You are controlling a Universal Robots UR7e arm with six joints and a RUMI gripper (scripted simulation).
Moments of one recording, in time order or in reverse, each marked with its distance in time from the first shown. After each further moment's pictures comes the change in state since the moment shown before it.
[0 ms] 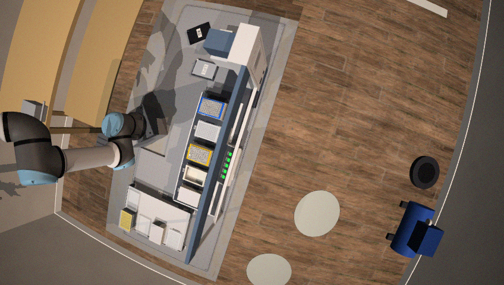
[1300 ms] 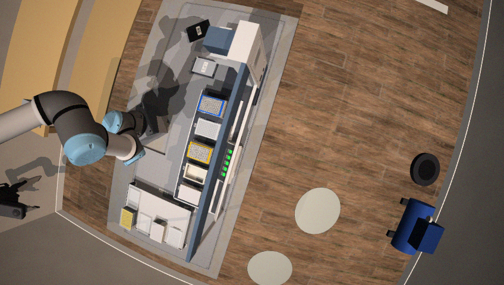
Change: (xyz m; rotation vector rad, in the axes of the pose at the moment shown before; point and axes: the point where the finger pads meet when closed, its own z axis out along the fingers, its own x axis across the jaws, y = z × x) arm -0.127 0.000 0.116 -0.387 -0.267 -0.338
